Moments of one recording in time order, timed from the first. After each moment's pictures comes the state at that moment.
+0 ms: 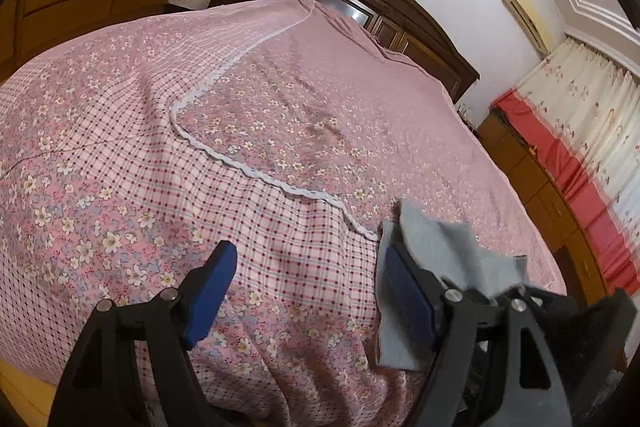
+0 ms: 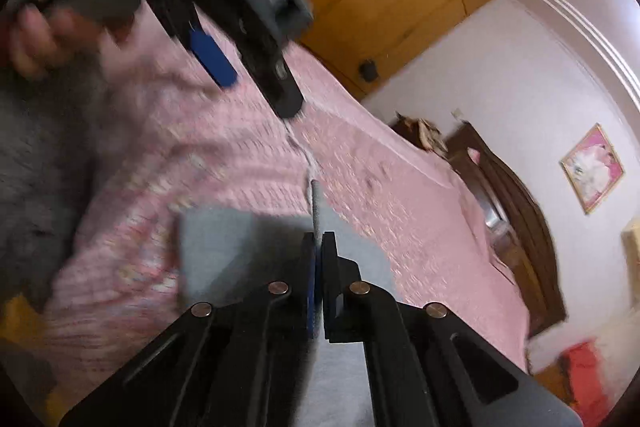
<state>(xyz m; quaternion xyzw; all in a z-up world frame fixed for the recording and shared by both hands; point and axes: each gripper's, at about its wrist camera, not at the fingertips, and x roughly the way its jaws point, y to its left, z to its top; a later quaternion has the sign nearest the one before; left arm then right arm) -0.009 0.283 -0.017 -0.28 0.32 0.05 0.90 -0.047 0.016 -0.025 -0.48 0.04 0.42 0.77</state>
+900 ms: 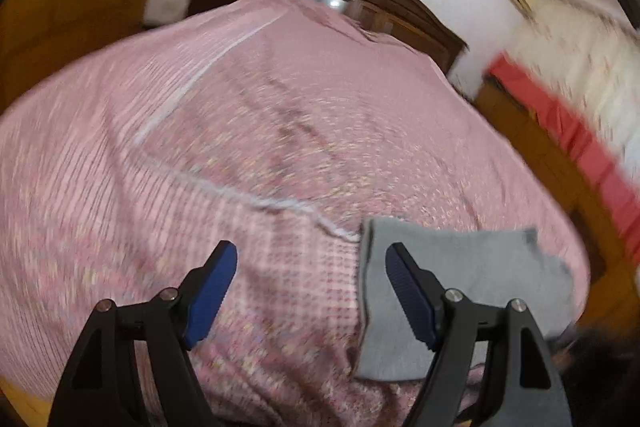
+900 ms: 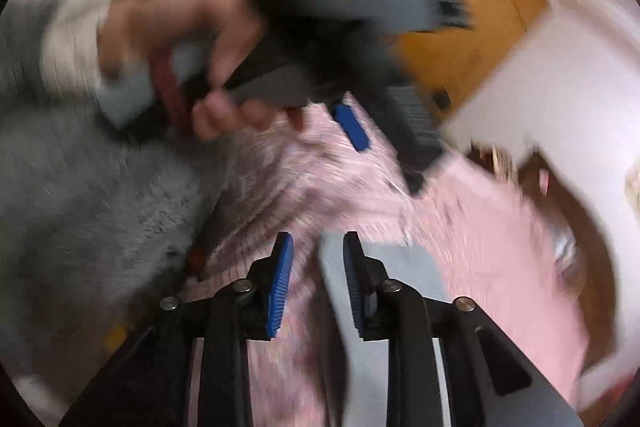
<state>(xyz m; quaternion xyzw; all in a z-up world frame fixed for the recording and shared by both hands) 0.024 0.245 0.004 -0.17 0.35 0.03 0.92 -0.090 -0.025 -0.002 -0.42 0.09 0.53 0.73</state>
